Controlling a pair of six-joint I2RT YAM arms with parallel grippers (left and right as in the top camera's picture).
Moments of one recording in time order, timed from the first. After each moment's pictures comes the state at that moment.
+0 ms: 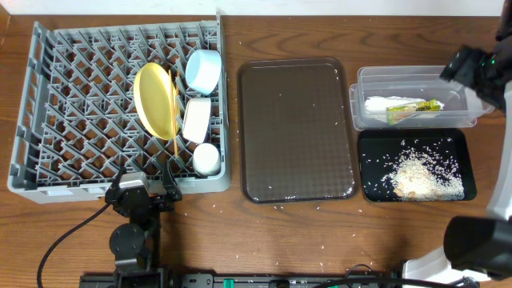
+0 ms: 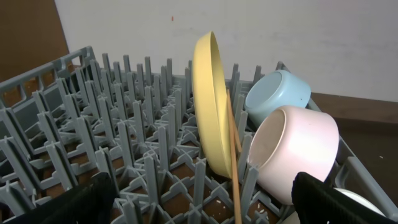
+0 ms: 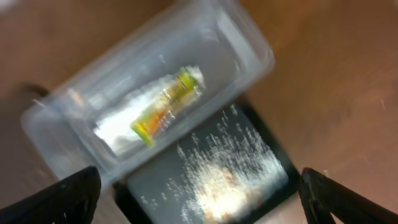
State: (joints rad) left arm 0.10 0.01 0.02 -0.11 -0.03 -0.07; right arm -0.22 1.74 1.97 -1.32 0.17 0.37
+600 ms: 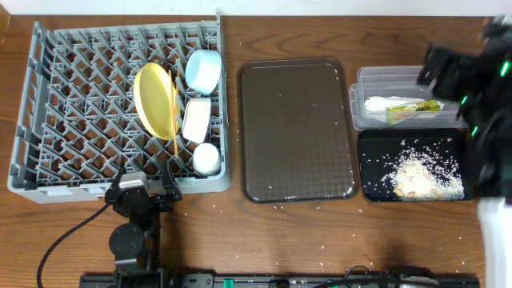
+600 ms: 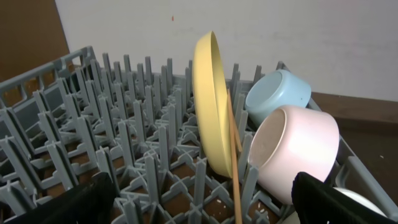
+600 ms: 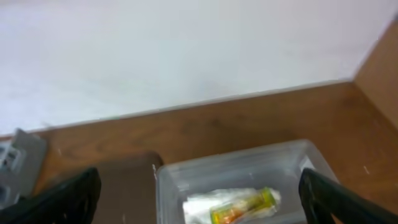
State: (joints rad) left arm 0.10 0.01 0.02 -0.12 -0.03 -0.07; right arm -0.04 1.13 1.31 -0.56 0.05 0.16
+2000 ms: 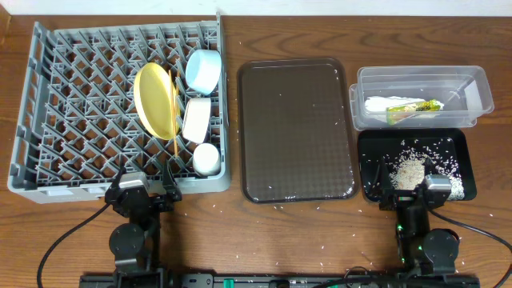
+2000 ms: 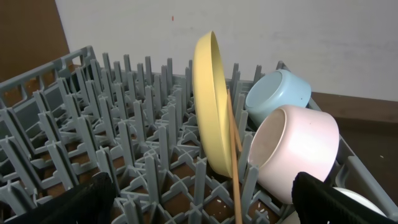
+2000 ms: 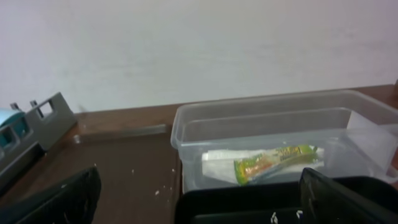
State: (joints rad) left arm 0.10 0.01 0.02 -0.12 -0.03 -0.07; right arm 0.04 0.03 0.01 0.01 0.02 0.16
